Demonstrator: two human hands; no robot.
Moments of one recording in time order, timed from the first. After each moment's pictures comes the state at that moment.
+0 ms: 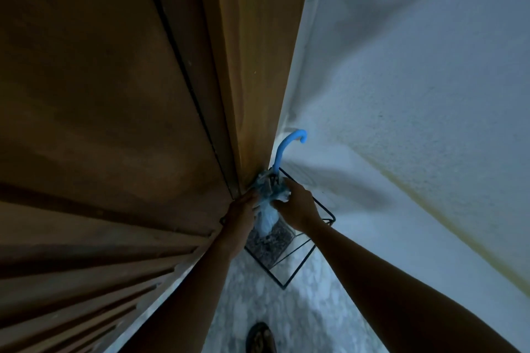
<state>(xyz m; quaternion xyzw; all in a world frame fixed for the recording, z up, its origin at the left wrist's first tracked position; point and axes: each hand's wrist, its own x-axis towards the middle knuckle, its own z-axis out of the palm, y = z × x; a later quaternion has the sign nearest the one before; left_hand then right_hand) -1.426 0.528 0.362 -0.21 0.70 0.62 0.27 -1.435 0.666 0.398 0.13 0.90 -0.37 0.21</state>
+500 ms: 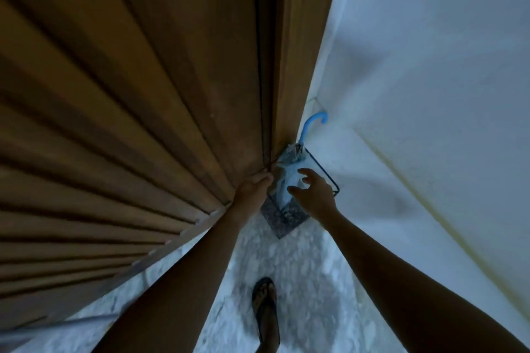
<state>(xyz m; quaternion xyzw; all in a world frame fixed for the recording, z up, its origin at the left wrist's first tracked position) -1.318 0.504 0.513 -0.27 0.70 0.64 0.16 -1.326 0.654 0.522 0.14 0.88 -0.40 0.23</state>
